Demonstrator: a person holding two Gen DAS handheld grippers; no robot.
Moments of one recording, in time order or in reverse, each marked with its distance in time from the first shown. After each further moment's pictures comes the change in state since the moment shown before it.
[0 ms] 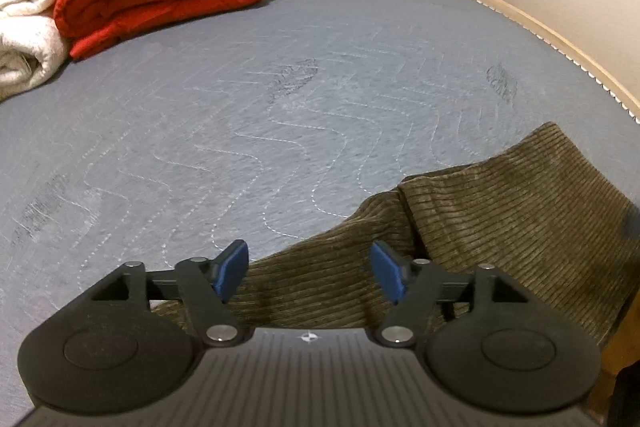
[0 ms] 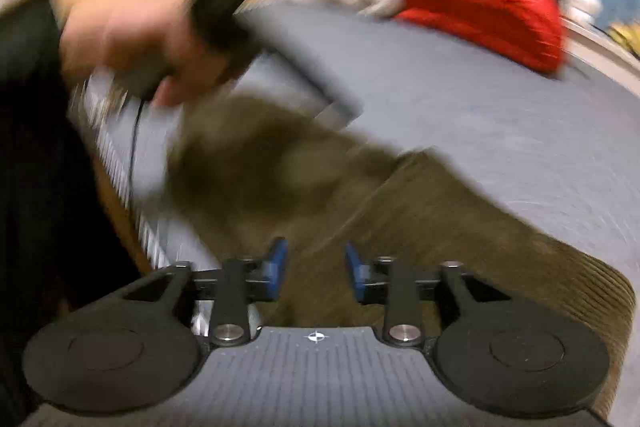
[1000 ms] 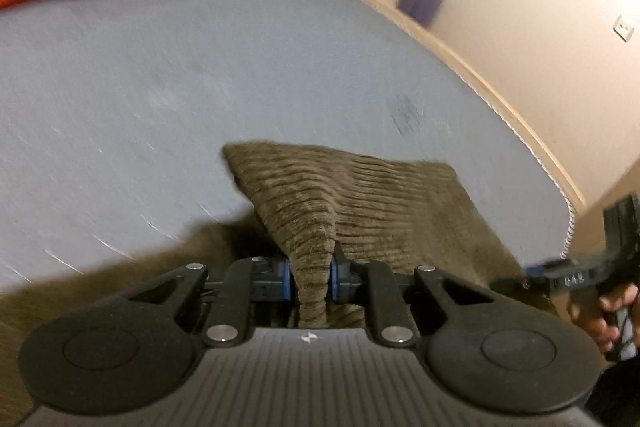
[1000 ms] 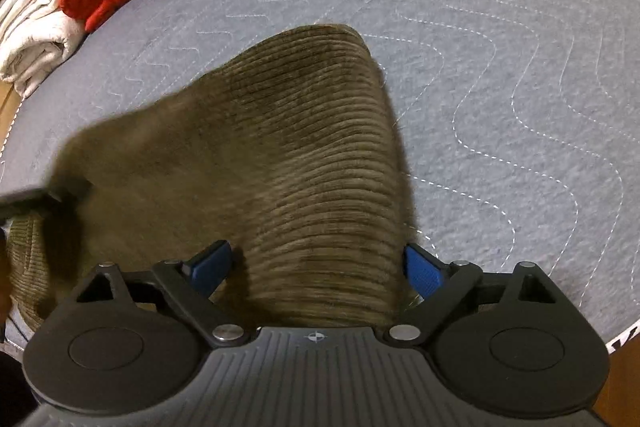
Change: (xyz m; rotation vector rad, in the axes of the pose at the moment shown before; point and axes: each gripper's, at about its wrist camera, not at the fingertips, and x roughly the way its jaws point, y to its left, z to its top) left arm 0.020 -0.045 0.014 -0.134 -0.051 -0.277; right arm -0.032 -0.164 -0.090 0.742 0.233 -0.354
